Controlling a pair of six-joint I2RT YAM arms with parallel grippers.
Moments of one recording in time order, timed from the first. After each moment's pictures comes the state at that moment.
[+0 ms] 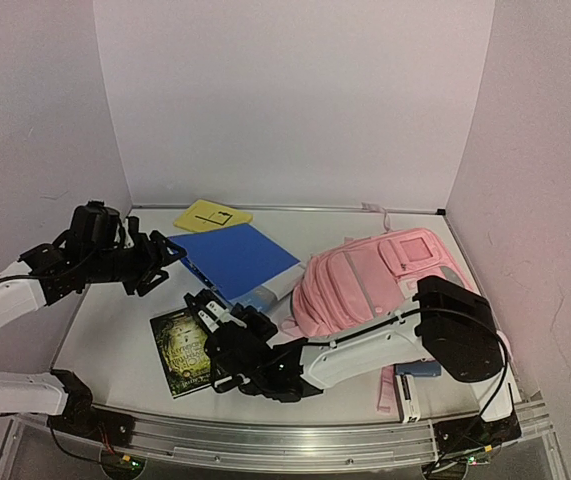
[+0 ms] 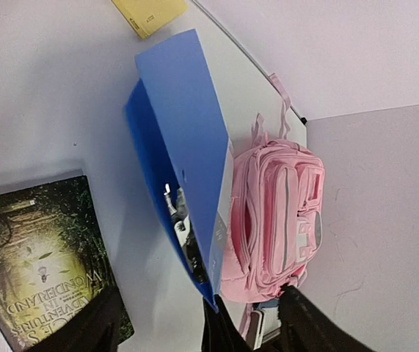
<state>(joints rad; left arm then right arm) -0.55 0.98 0.80 -0.39 0.18 -1.06 1.39 2.20 1.44 0.28 1.09 -0.23</state>
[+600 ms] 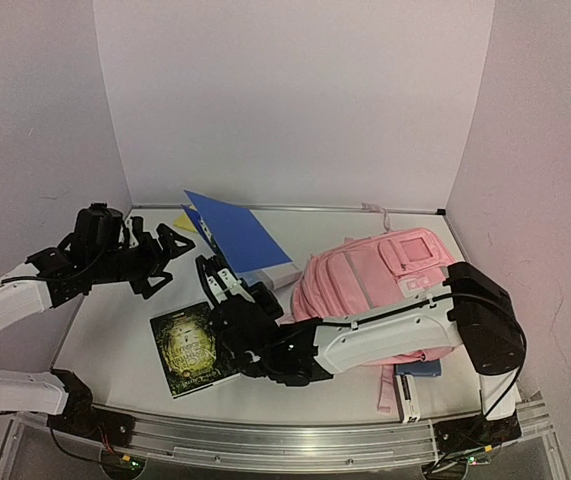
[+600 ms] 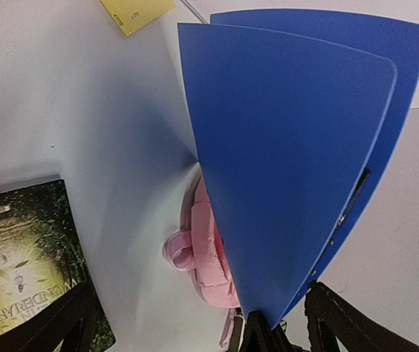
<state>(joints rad) -0.54 0.99 0.76 -0.29 0.19 -1.10 1.38 2.09 1.46 0.26 1.12 -0.10</state>
